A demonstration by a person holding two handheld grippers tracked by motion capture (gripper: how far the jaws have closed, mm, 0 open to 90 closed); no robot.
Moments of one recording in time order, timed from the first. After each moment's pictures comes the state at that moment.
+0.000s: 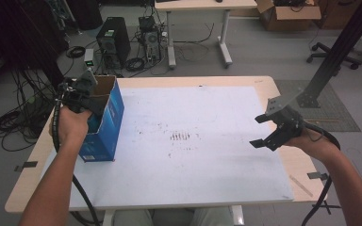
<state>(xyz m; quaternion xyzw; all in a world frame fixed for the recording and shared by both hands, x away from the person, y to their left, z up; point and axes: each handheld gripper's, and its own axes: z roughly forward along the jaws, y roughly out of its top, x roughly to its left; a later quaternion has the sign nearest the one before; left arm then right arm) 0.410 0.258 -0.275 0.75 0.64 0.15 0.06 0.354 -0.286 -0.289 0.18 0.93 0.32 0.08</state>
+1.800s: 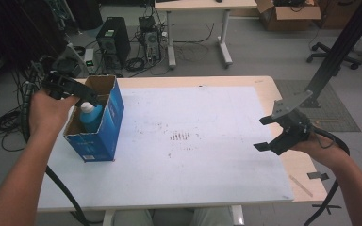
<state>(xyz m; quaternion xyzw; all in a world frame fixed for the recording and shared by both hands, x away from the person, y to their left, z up) 0.375 0.251 -0.186 0.78 0.60 0.14 0.13 0.332 -0.290 -0.275 0.18 0.92 0.33 0.09</state>
